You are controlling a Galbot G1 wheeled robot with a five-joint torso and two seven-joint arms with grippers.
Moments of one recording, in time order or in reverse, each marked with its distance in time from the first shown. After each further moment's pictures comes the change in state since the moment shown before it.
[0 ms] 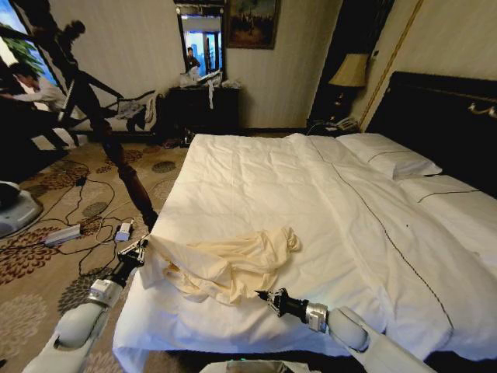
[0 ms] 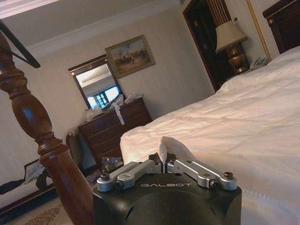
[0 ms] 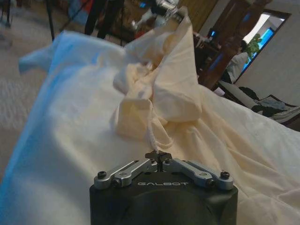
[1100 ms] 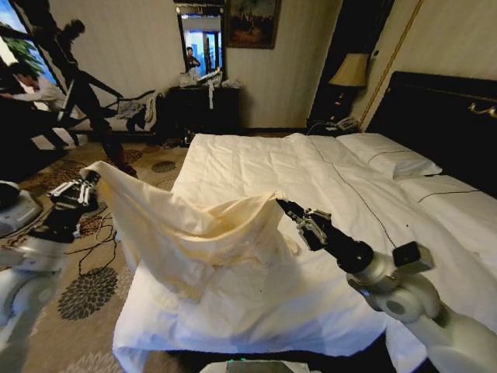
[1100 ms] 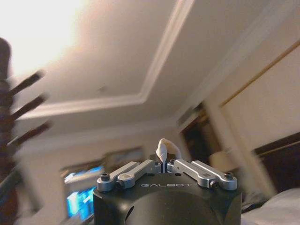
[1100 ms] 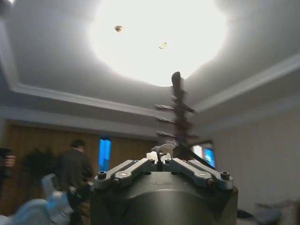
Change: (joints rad) left arm 0.057 0.125 -0.412 -0.454 -0.613 0.029 0.141; right arm -0.062 -0.172 0.560 0.650 1.297 -0.159 -0.016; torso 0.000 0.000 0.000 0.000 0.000
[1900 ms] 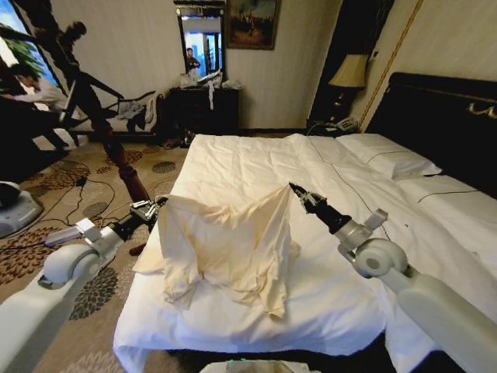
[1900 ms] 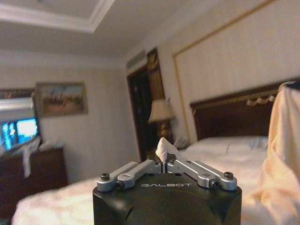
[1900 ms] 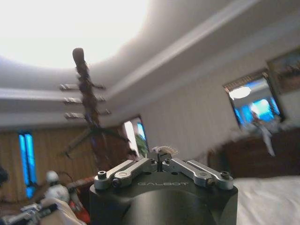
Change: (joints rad) left arm -0.311 0.214 0.428 0.268 -0.043 0.199 0.093; right arm 0.356 -0.041 -0.252 -0.322 0.143 -0.101 0.246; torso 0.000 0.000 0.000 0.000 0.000
